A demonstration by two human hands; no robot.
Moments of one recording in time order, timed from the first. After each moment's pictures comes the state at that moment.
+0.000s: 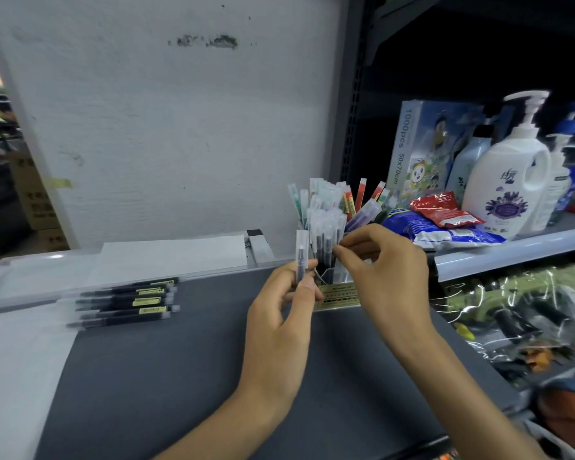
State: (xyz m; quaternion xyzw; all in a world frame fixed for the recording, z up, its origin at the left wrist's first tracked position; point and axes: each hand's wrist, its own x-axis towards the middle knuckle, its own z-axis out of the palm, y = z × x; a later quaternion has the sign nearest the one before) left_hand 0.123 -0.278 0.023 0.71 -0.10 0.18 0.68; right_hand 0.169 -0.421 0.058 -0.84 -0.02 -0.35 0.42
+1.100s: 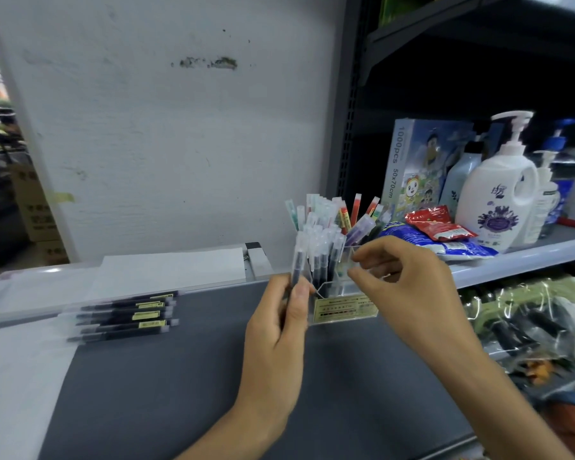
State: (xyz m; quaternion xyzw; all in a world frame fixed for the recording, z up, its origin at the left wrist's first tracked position) left_hand 0.124 -0.279 0.021 0.66 -0.15 0.21 0.71; right_hand 0.137 -0.442 0.087 -0.87 -0.04 -0.27 0.42
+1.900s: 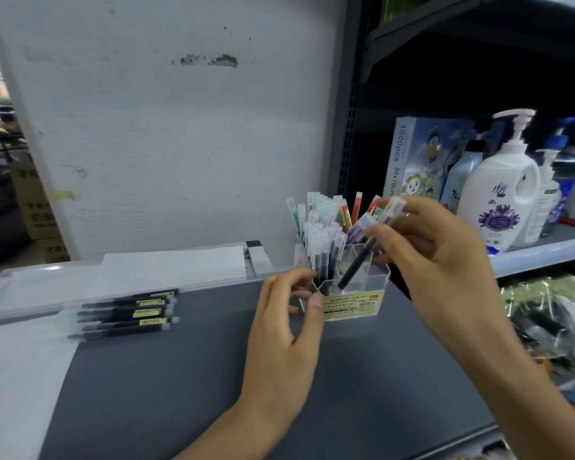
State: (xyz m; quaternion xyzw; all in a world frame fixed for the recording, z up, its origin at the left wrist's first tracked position) left_hand 0.125 -0.279 0.016 0.73 -0.15 0.24 0.62; right_hand 0.120 -0.446 0.114 -0.76 -0.15 -0.30 0.56
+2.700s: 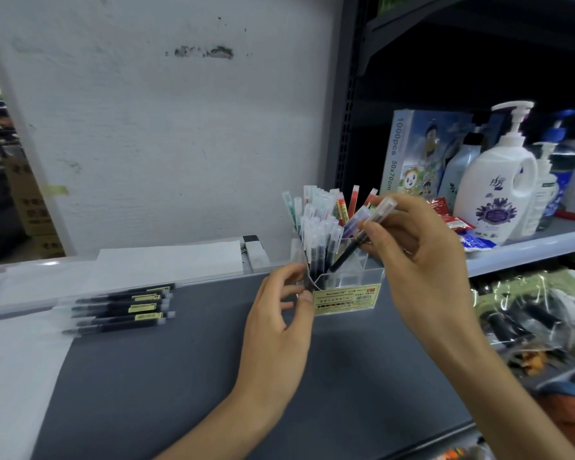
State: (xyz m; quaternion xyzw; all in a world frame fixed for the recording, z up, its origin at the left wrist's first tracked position) left_hand 0.133 -0.280 0.013 0.73 -0.11 0.18 0.65; right_hand 0.138 -0.443 0.093 -0.74 -0.15 -0.33 0.56
